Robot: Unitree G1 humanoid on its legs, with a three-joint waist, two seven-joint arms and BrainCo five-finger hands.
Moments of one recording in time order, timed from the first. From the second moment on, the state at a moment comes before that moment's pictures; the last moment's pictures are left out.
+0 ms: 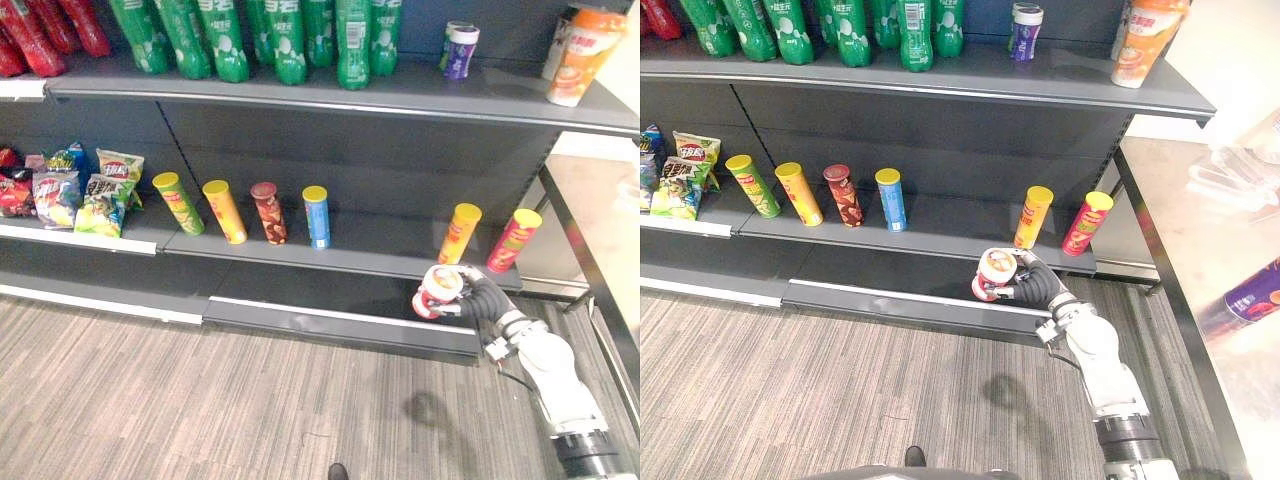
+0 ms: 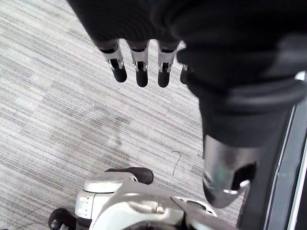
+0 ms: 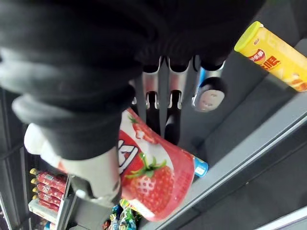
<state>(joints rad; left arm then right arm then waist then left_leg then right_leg) 0.35 0.11 0.14 0.89 -0.14 0.10 0.16 -0.07 -0.38 0.02 0.02 -0.11 -0.14 0.34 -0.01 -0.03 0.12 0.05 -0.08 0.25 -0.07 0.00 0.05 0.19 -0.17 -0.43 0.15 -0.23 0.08</state>
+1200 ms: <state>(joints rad) 0.32 0.12 0.14 0.93 -0.14 0.04 0.15 -0.01 -0.34 0.07 0.02 -0.16 -0.24 0.31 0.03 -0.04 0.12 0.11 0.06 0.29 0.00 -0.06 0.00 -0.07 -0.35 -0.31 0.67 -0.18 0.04</state>
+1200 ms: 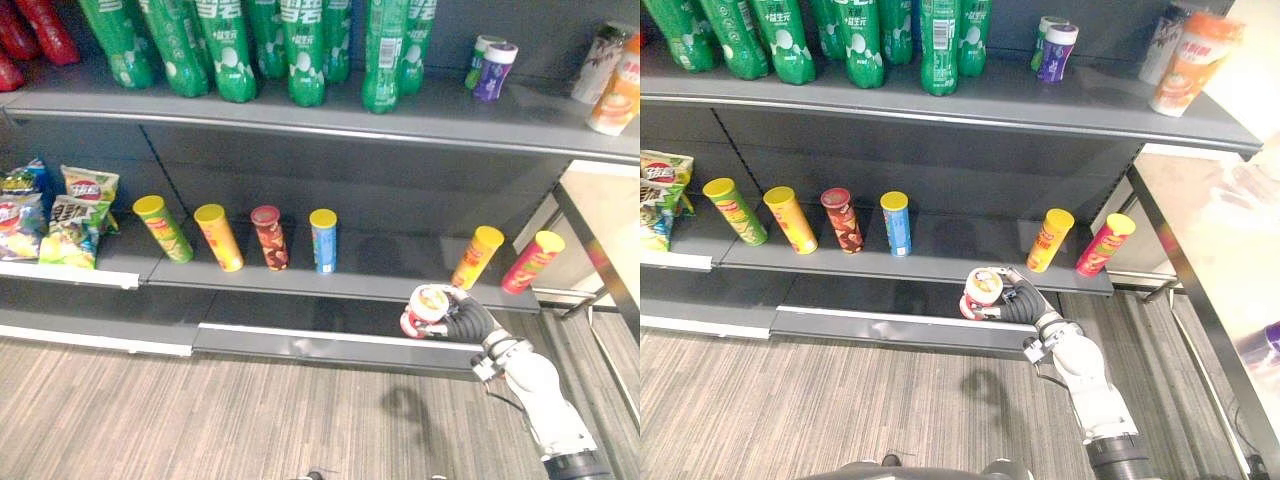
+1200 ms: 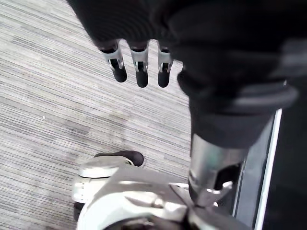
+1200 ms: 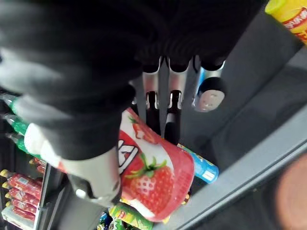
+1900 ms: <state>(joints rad) 0.31 0.08 0.20 0.90 -0.16 0.04 0.17 -0.14 -0.38 0.12 0.14 -0.16 -0.26 0.30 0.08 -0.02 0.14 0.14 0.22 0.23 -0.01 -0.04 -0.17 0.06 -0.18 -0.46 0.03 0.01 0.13</state>
